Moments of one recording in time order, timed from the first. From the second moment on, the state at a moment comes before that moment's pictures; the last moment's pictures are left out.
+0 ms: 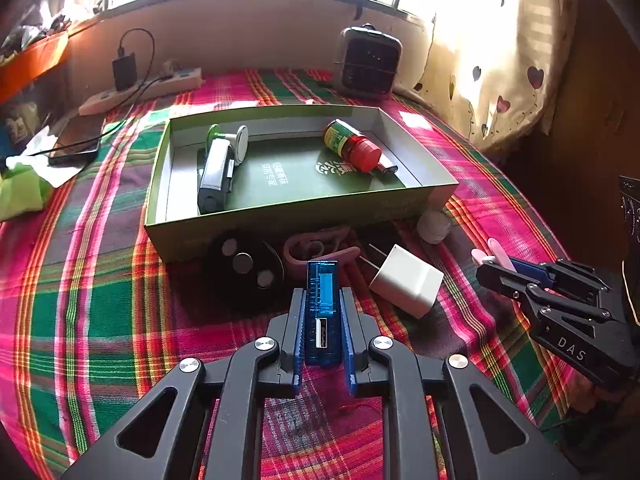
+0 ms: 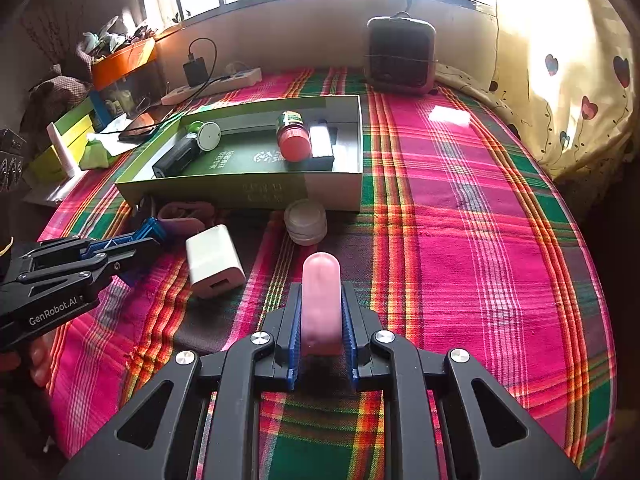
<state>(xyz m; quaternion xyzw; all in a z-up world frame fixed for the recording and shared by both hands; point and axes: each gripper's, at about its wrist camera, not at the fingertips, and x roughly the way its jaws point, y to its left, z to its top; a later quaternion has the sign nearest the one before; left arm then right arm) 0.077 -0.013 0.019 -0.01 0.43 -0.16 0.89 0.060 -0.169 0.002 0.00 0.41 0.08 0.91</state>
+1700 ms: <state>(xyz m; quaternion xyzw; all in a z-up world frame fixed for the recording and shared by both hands) 0.208 -0.013 0.045 -0.03 0.42 -0.18 0.89 0.171 -0.131 0.021 -0.02 0.42 0.15 0.89</state>
